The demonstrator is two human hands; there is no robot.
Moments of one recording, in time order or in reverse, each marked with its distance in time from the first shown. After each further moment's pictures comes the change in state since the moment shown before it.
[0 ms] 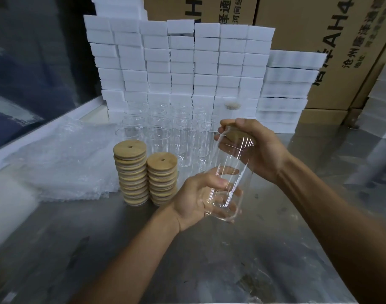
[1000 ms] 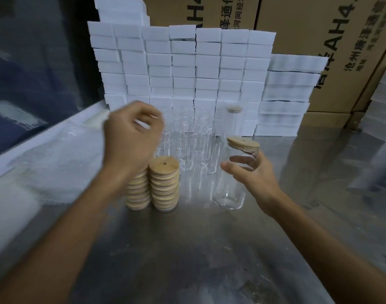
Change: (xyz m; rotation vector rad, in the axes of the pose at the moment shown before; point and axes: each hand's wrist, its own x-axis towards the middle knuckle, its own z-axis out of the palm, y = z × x) left_hand -0.040 0.102 -0.033 0.974 0.989 0.777; right_hand -0.017 0.061 -0.023 -0.511 0.324 -0.096
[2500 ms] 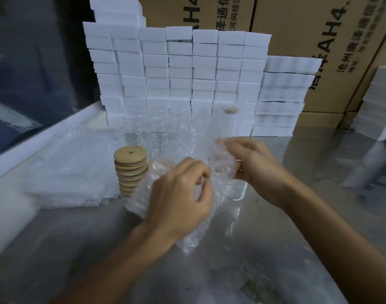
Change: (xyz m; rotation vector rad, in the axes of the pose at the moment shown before) left_hand -0.086 0.005 0.037 0.283 -0.231 0.433; right_hand -0.016 -0.071 0.012 0.067 -0.247 0.073
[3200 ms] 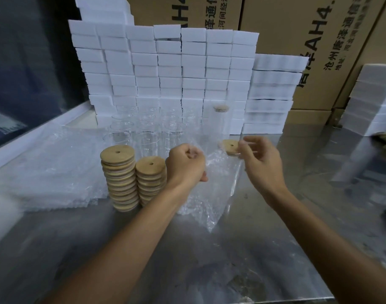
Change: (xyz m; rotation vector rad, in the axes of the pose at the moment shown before) left_hand 0.051 -0.008 0.063 -0.631 -0.061 -0.967; right_hand 0.006 0.044 -0.036 -0.290 0.559 -0.180
